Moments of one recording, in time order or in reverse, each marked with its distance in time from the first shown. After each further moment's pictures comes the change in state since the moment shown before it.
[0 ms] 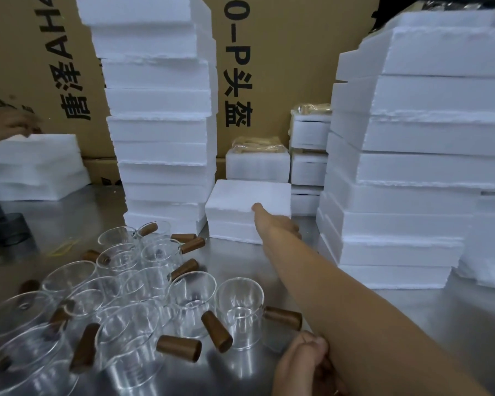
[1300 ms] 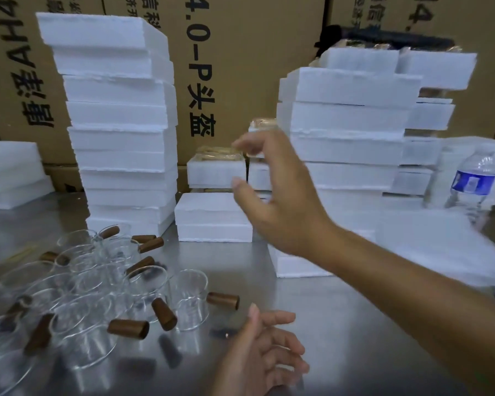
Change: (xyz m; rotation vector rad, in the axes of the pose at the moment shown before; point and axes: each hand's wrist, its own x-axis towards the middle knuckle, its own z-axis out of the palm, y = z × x) left_hand -0.029 -0.035 0.015 -0.485 -0.330 0.159; right_hand -0.148 0.002 -0.163 -0.155 0.100 -1.571
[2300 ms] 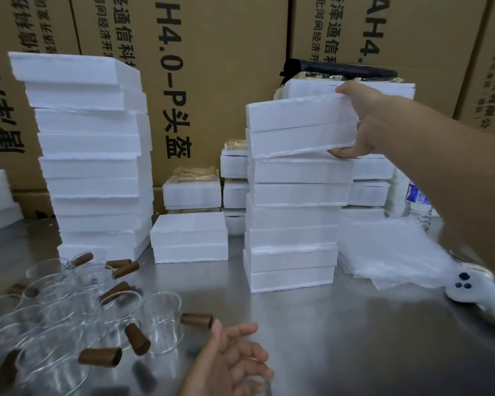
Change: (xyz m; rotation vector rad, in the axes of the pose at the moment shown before) left_hand -0.004 0.002 -0.003 -0.028 0.038 0.024; right_hand 0.104 0.070 -0.154 0.407 0.444 1.315
